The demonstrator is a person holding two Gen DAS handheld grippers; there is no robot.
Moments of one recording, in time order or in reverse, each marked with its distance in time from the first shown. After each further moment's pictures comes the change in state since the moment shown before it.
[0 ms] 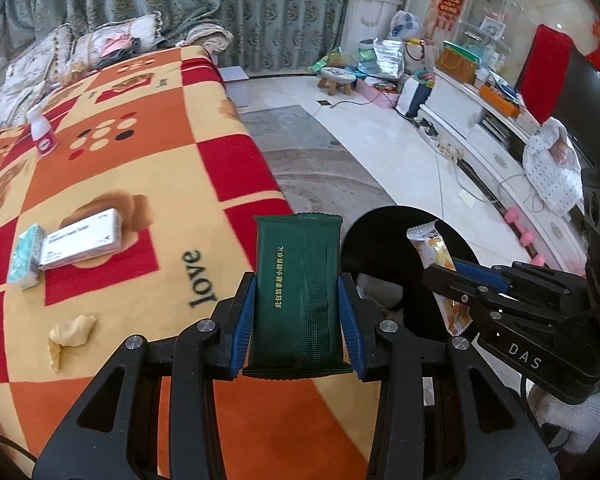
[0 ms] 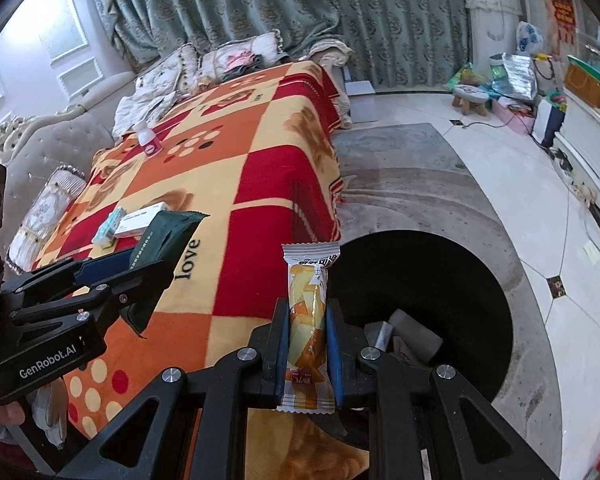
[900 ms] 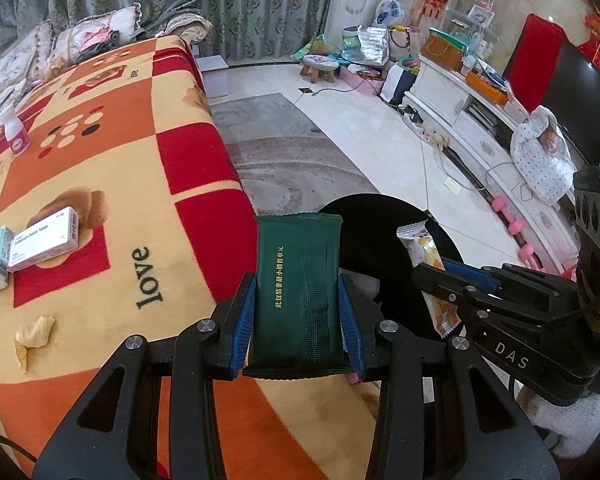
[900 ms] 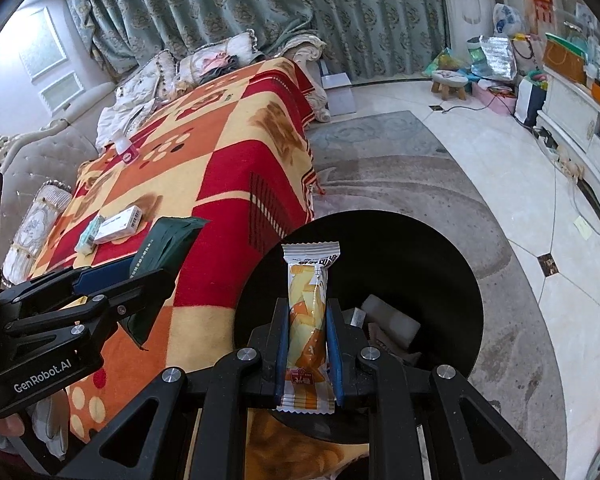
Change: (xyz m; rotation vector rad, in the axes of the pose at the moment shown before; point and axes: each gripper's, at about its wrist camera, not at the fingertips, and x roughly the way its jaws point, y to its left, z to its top) left arm 0.024 -0.028 0.004 0.015 0.044 -0.049; right arm -0.001 -0.036 -0.010 0.070 0.013 -0.025
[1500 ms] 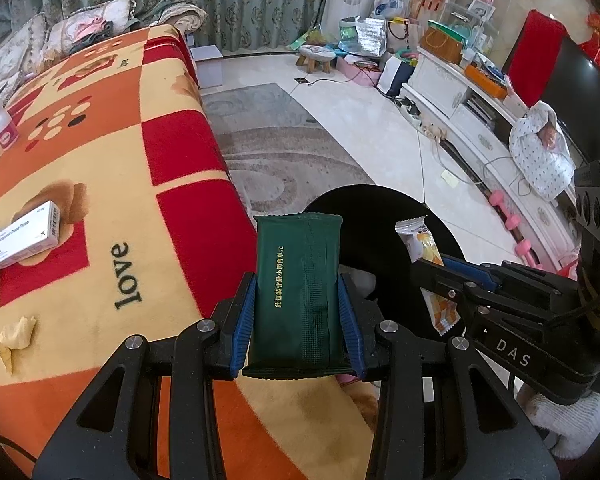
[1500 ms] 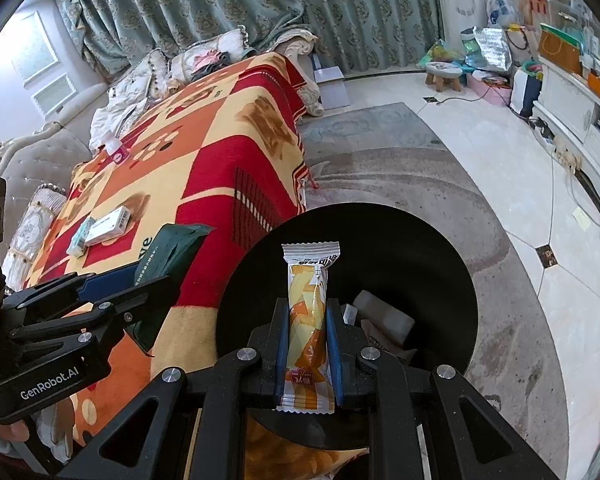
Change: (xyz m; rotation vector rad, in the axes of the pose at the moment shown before) left arm 0.018 -0.003 0.002 -0.003 0.036 -0.019; right arm 0.008 -0.013 -0.001 0.026 0.020 -0.007
